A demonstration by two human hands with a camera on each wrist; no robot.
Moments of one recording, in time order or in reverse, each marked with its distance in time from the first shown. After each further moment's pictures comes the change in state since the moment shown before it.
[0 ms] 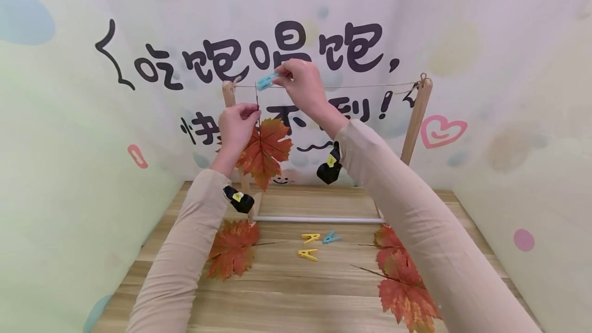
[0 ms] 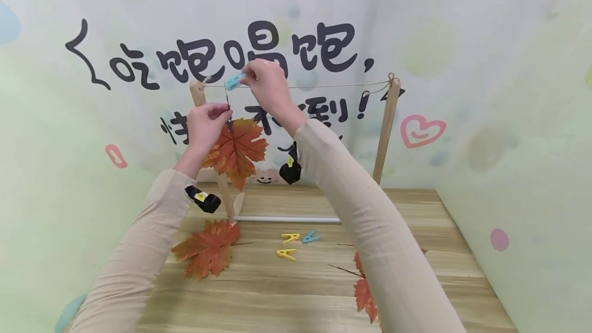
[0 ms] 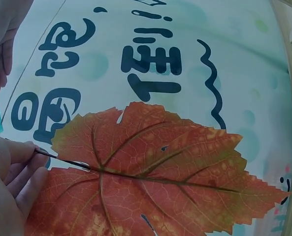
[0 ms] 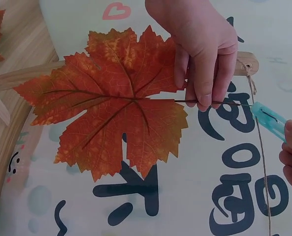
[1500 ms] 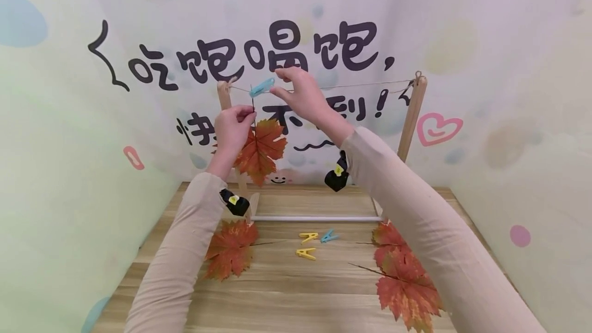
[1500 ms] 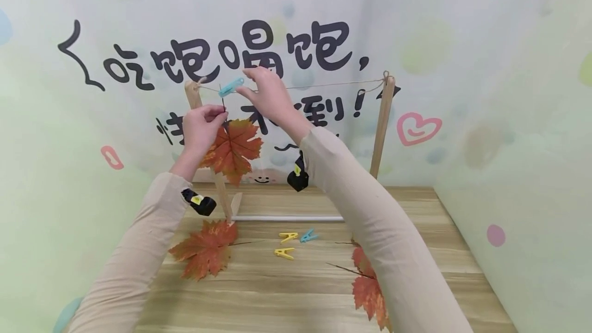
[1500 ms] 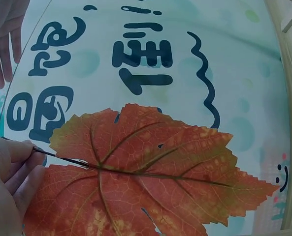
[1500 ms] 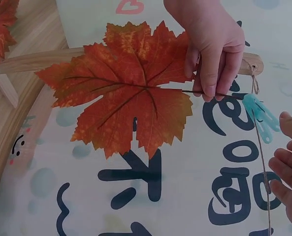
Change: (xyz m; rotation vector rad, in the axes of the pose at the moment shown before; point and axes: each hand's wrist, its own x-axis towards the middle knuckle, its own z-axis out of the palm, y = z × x) left_hand -0.003 -0.005 0.003 0.038 -0.012 0.008; right_hand -0.016 0.006 -0.008 0.011 -0.189 0.096
